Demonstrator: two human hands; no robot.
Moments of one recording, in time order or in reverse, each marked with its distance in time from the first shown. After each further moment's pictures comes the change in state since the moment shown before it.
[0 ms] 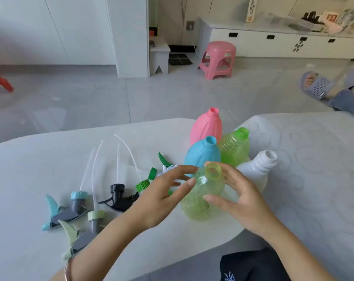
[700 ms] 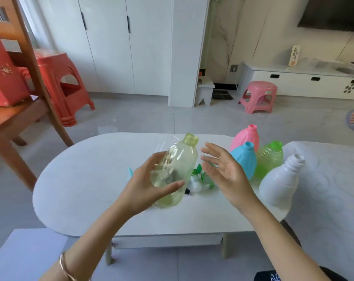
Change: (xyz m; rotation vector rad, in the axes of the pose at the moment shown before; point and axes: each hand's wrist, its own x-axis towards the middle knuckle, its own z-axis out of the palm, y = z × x) left_hand -0.147 0.028 -0.064 0.142 0.507 -0.048; right_hand -0.007 -0.071 0.095 0.206 -0.039 -0.211
